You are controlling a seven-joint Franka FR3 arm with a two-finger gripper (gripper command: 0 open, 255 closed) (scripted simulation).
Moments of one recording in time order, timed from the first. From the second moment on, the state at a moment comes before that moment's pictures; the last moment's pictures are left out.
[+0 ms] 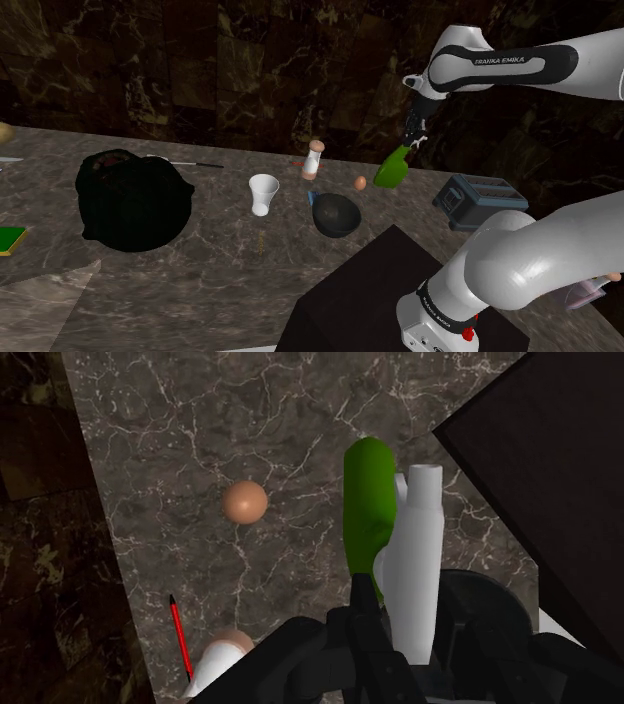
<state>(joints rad) 0.05 -0.45 -0.53 -2.35 -0.33 1.97 -1.11</state>
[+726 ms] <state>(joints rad) 0.11 -0.52 -0.36 -2.28 -0.27 1.79 -0.95</state>
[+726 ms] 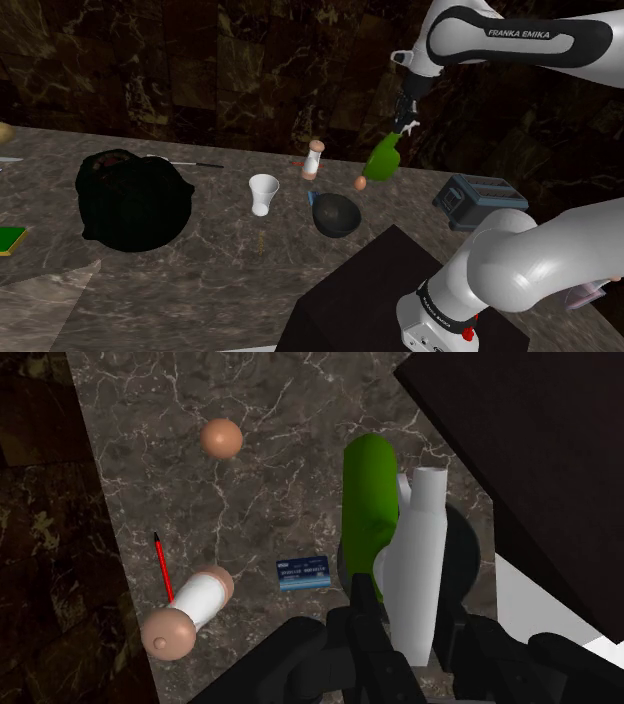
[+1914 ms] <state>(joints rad) 0.19 -0.49 -0.19 -2.28 -0.18 1.78 -0.74</state>
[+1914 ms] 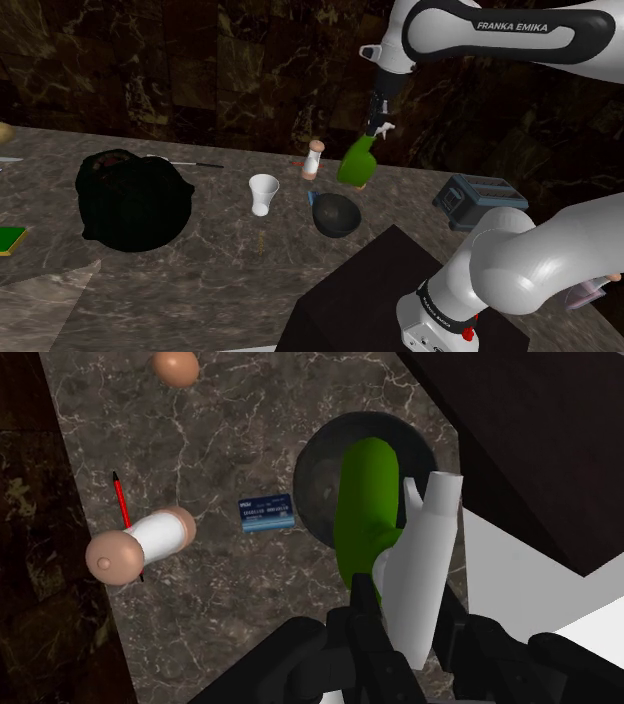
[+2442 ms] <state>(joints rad) 0.19 -0.48 -0.21 -2.38 -0.19 1.89 -0.73</state>
